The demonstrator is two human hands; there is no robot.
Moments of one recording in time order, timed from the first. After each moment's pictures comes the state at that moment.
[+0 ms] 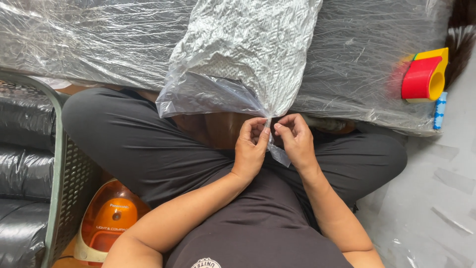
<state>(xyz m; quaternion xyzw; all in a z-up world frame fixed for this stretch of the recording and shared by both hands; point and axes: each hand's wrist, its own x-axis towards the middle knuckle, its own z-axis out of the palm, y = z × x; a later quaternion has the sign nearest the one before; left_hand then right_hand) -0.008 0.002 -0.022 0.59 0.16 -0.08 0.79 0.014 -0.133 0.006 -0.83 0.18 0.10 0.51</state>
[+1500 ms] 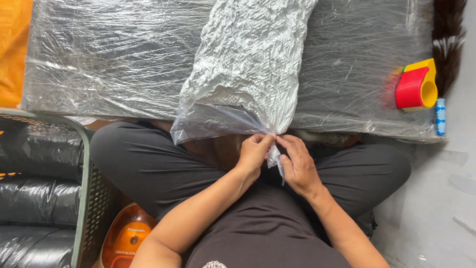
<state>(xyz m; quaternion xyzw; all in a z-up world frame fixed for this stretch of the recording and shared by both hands) 0.040 0.001 -0.031 0.55 0.32 -0.28 0.72 0.000 -0.119 0.061 -0.93 -0.12 -0.01 0.35</state>
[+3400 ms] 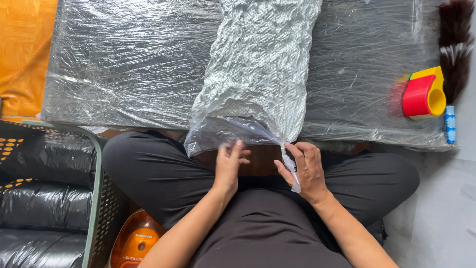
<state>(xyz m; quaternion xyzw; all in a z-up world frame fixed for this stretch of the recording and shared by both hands) 0.027 0.071 -0.023 0.50 0.31 -0.13 0.80 0.008 -0.126 0.032 -0.94 -0.17 -0.20 0.20</state>
